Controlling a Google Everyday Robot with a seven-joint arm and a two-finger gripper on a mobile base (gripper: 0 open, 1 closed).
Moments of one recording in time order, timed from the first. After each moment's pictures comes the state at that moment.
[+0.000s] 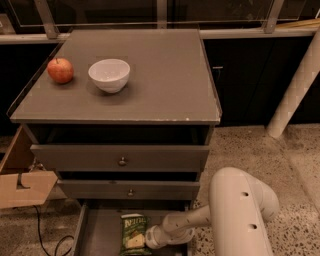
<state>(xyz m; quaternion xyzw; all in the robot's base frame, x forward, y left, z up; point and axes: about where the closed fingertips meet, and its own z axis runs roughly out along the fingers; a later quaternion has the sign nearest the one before) 0.443 0.076 0.159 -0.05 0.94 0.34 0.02</state>
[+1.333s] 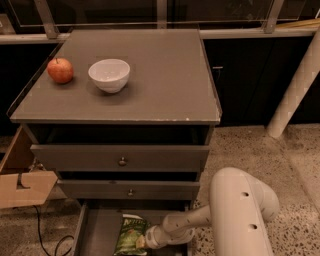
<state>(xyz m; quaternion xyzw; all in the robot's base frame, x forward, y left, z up) 0.442 0.076 0.159 -0.05 0.94 0.34 0.02</state>
